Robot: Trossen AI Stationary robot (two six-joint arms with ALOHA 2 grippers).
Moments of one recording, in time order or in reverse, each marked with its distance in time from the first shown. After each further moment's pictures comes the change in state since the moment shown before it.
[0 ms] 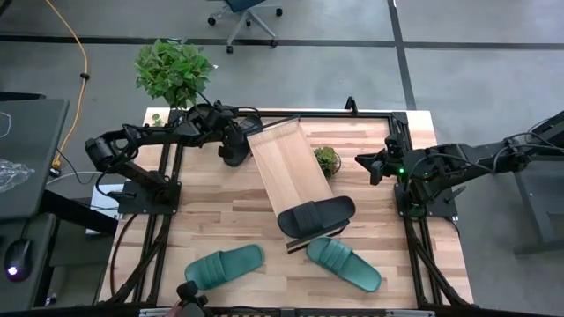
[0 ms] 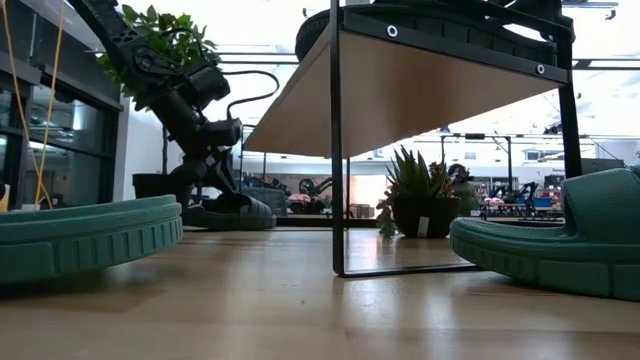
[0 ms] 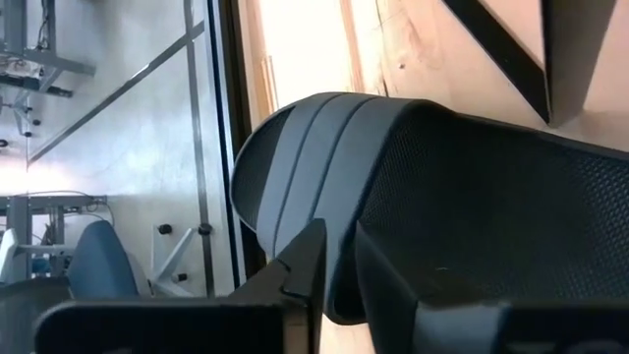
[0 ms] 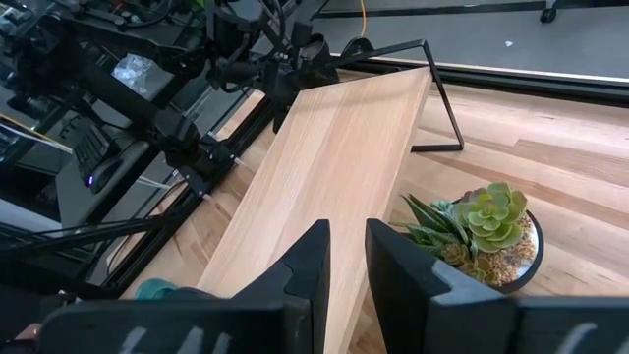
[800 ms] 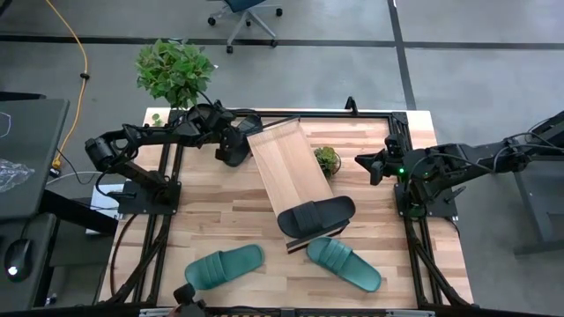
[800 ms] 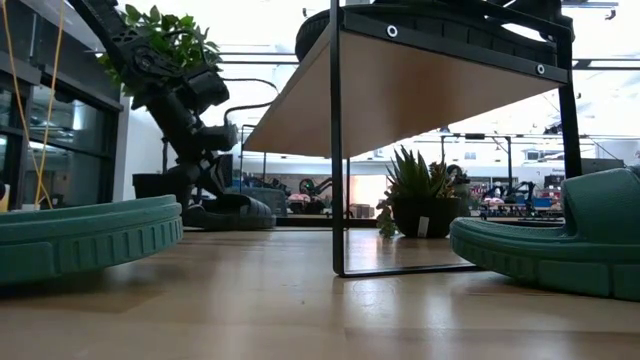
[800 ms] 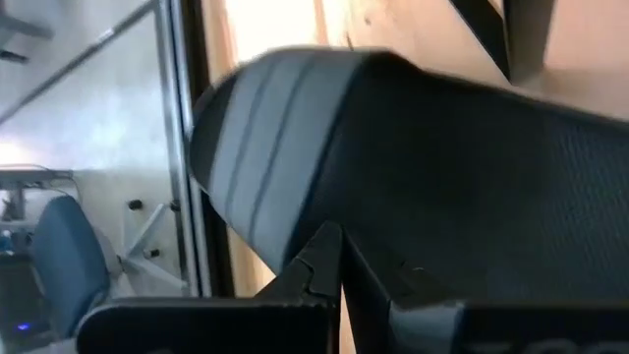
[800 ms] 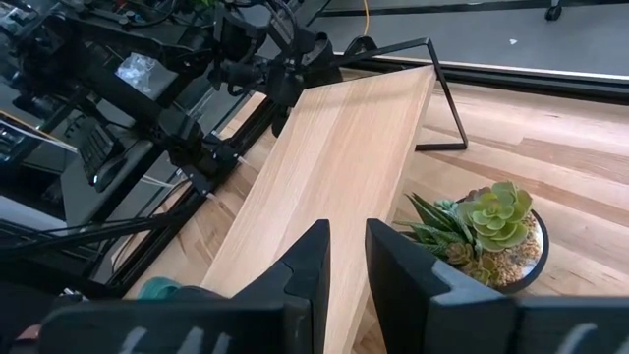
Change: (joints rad) left arm 0.000 -0.001 0.000 -0.095 -0.023 -0.042; right arm 0.000 0.000 0.000 0.006 -0.008 -0.001
